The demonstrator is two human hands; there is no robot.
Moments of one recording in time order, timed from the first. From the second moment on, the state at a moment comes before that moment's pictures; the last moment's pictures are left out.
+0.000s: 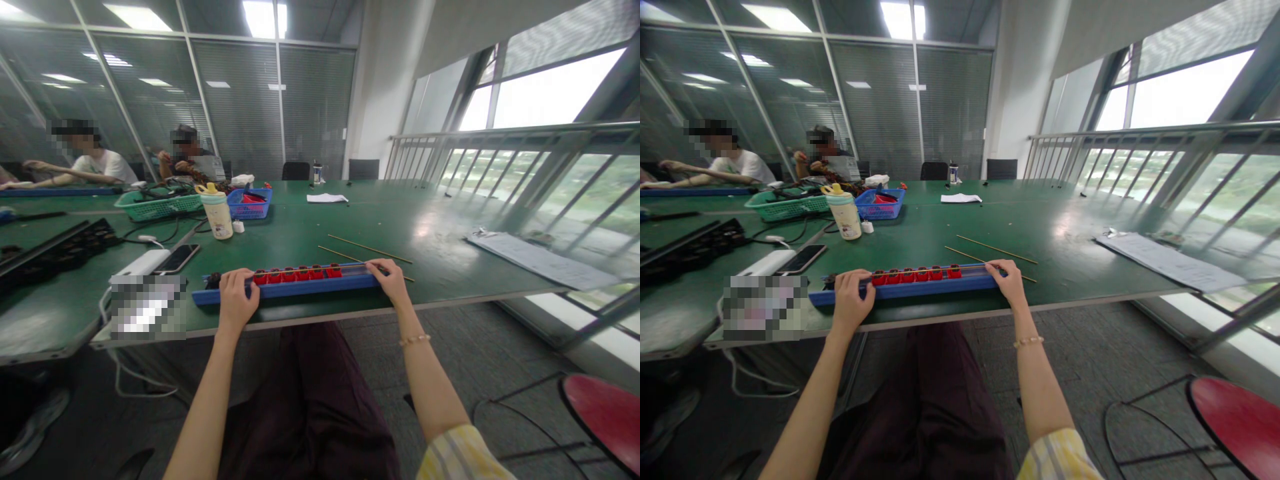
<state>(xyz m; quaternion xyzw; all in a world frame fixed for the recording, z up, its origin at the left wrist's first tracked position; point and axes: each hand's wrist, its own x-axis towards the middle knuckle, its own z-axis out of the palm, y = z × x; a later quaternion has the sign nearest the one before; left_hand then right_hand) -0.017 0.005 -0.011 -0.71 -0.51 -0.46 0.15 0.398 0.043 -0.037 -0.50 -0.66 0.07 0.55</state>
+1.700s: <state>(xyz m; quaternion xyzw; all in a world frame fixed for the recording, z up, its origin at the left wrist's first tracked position) -0.016 0.006 -0.011 -0.70 -0.53 -0.44 0.16 0.422 0.057 -0.059 -0.68 -0.34 -0.04 0.65</state>
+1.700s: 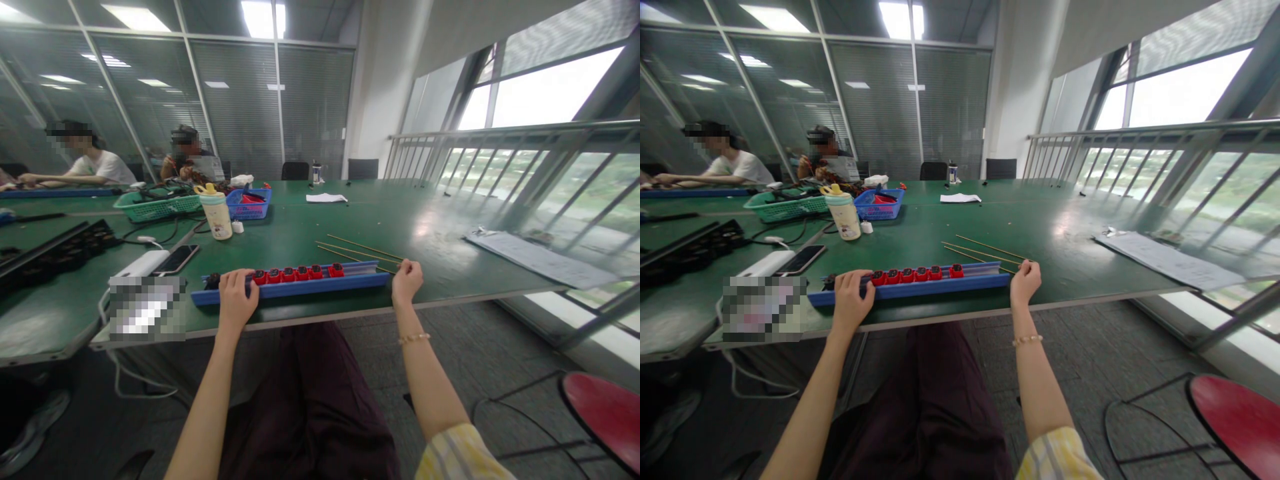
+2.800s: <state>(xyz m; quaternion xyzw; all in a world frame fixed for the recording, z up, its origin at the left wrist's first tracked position) -0.020 0.009 -0.015 -0.71 -0.52 -0.43 0.19 0.427 0.047 -0.062 -0.84 -0.49 -0.11 0.18</state>
